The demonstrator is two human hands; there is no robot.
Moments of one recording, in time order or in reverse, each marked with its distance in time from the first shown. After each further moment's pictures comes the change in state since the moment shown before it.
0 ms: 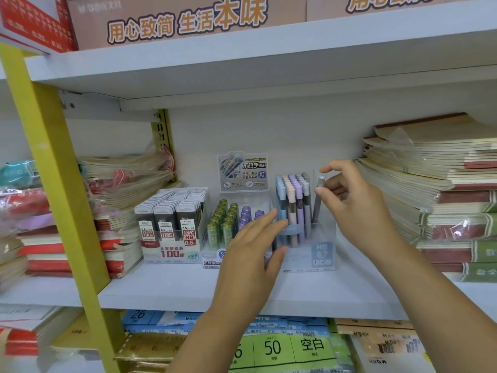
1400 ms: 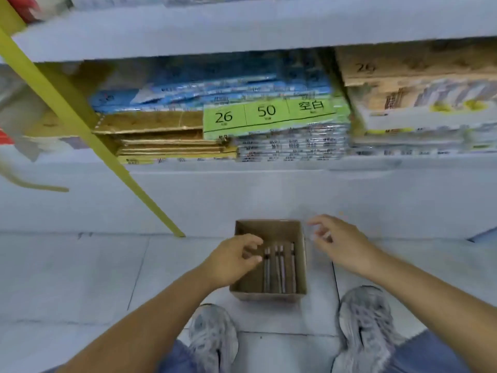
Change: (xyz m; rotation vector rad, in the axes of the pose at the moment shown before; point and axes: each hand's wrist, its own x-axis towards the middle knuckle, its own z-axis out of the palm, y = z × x) left_hand -0.318 -0.072 0.087 -0.281 -0.953 -0.654; right_hand -0.373 0.047 0.026 -0.158 -1.063 0.764
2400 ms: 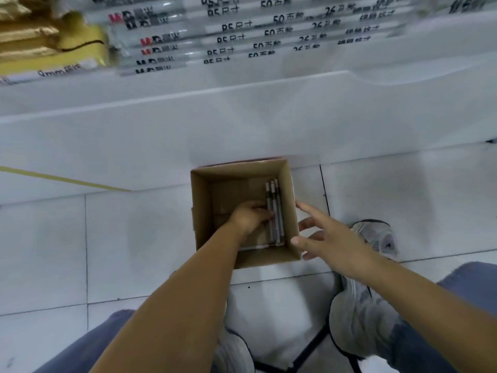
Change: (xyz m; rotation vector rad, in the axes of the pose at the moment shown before) left_hand 0.147 -0.082 0.159 -0.620 -0.264 -0.584; right_hand 0.007 0.079 0.108 0.720 -0.236 0.339
